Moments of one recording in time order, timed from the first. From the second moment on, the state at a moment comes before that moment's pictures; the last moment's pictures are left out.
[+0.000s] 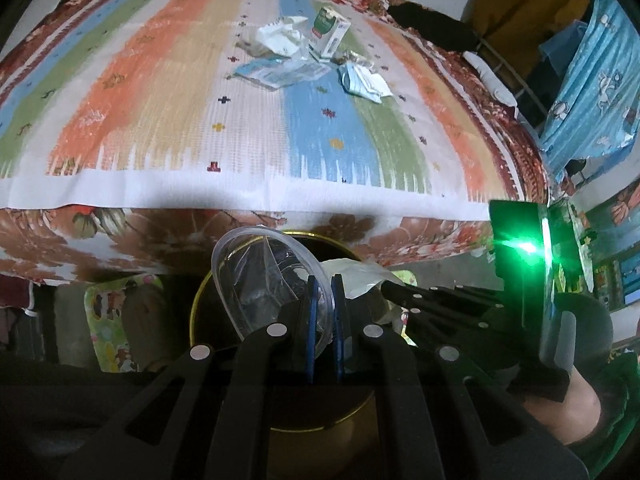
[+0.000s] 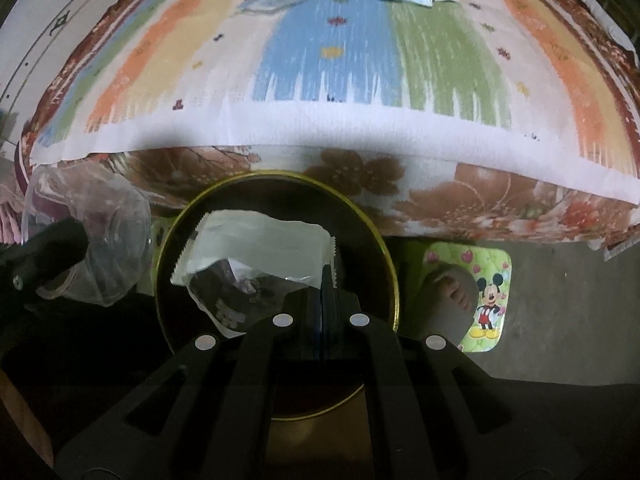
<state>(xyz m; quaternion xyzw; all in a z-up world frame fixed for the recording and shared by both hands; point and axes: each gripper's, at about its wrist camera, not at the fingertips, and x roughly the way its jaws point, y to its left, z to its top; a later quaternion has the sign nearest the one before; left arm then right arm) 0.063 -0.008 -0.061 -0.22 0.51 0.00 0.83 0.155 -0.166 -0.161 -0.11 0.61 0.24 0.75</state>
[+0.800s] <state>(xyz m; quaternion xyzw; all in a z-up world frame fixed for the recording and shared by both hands) 0.083 0.028 -0.054 -0.25 0.52 0.05 0.82 0.172 -0.169 -0.111 -0.09 0.55 0.27 0.79</state>
